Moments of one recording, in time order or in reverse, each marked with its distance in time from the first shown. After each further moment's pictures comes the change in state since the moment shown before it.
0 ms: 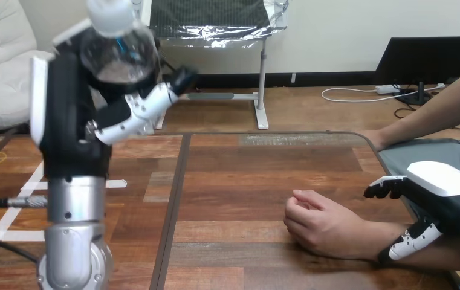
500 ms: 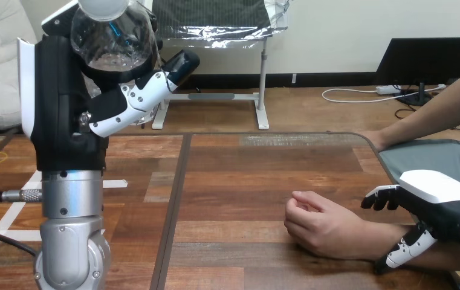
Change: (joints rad) left arm -0.016 0.002 0.003 -0.016 -0.005 -0.022 -0.001; right arm -0.018 0.000 0.064 0.028 -0.014 0.040 -0.007
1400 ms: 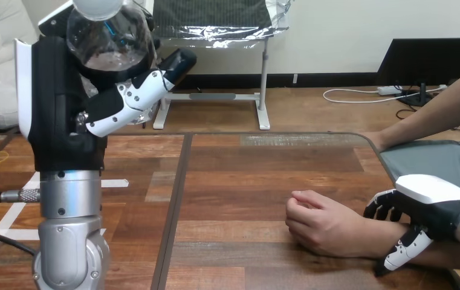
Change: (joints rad) left arm 0.000 0.000 0.005 0.003 -0.018 -0.008 0.000; right arm -0.062 0.004 0.082 0.064 0.003 0.056 0.028
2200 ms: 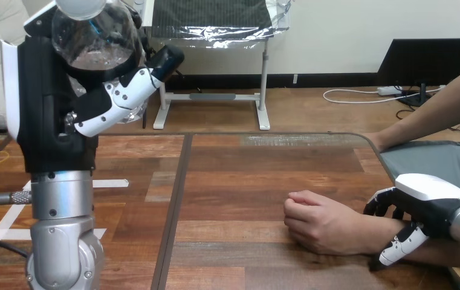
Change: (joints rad) left arm 0.000 0.001 0.028 0.006 -0.017 -0.015 0.001; right arm -0.026 0.026 0.031 0.013 0.017 0.083 0.003
